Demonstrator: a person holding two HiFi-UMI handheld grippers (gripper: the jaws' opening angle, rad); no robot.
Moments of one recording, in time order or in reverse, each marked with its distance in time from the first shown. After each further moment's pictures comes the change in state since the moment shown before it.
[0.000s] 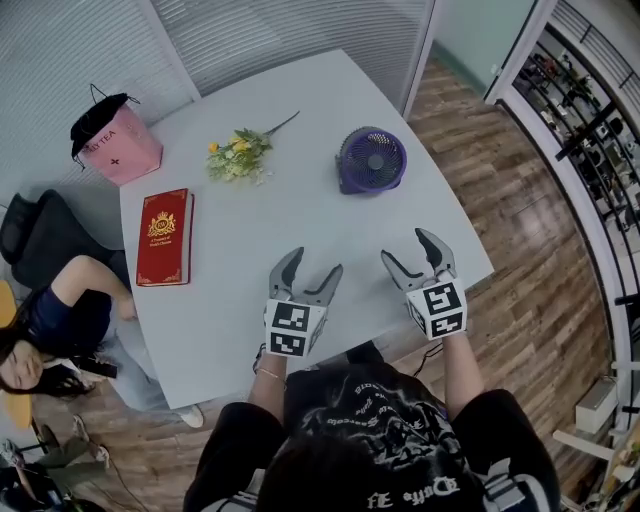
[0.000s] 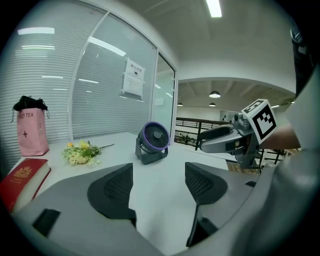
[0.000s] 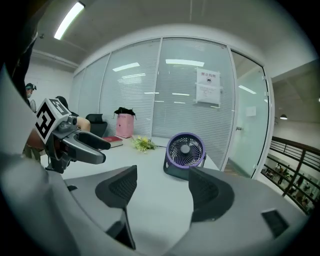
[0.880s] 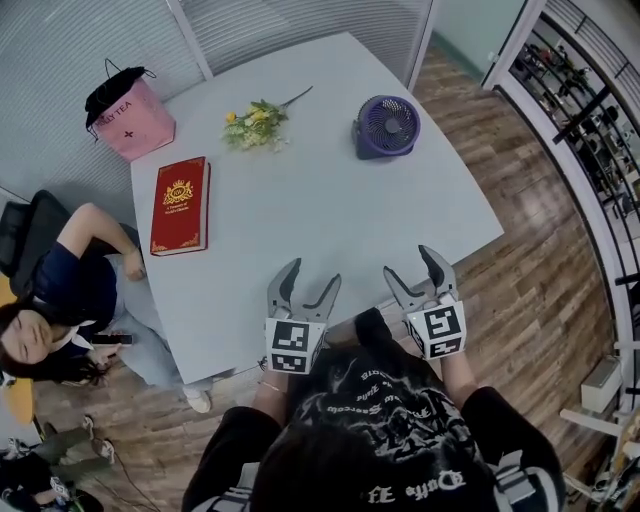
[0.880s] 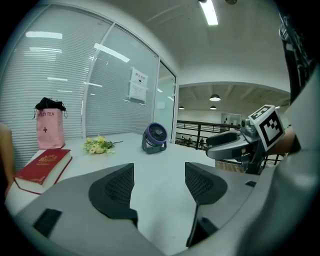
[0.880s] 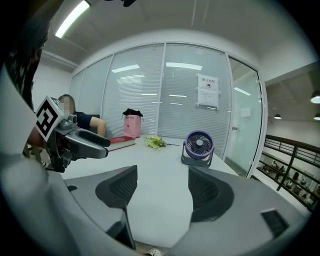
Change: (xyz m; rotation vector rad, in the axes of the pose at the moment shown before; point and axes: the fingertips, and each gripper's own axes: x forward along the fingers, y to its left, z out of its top) left arm -0.125 -0.003 -0.057 -0.013 -0.064 0.030; right arm -0.075 0.125 -0.033 0.030 -0.004 -0.039
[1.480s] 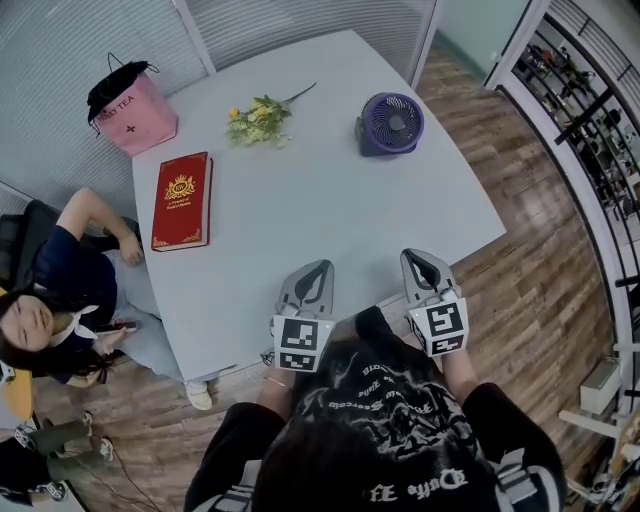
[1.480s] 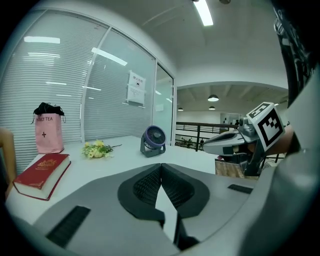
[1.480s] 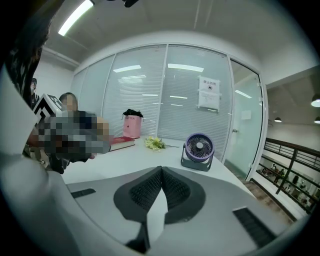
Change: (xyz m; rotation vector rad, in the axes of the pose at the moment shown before) left arm 0.003 -0.008 0.008 0.033 -0.027 -0.003; right arm 0.002 0.000 0.008 -0.027 -0.013 -0.005
